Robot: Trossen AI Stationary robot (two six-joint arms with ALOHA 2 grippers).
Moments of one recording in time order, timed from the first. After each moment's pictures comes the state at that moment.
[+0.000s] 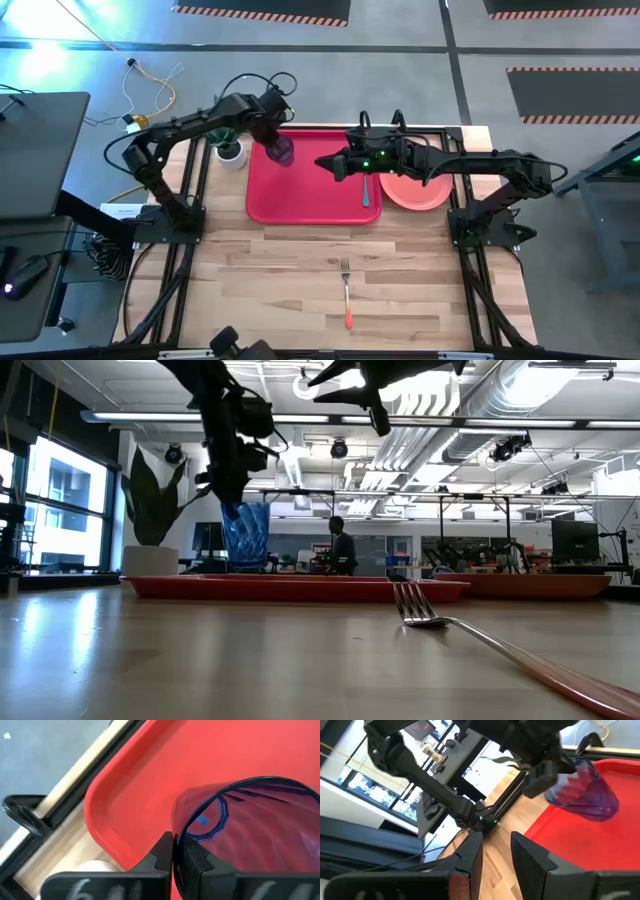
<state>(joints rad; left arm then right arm) 0.67 1.67 1.40 -0.97 -0.10 -0.06 -0.18 1.48 1.19 0.04 -0.04 0.80</state>
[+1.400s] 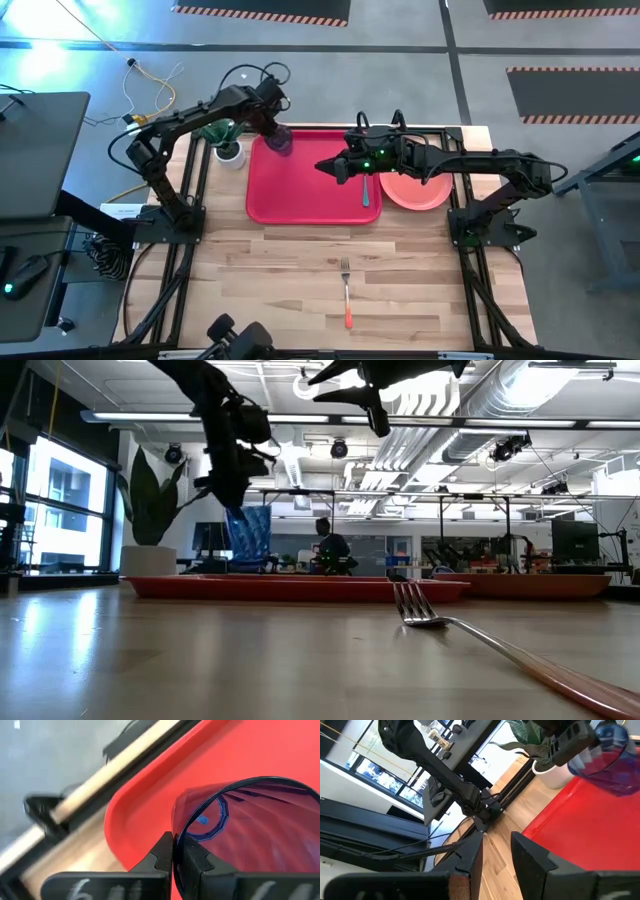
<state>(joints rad) 0.75 1.72 1.44 -0.94 -0.10 -0.10 -0.20 1.48 1.19 0.02 -0.12 0.78</state>
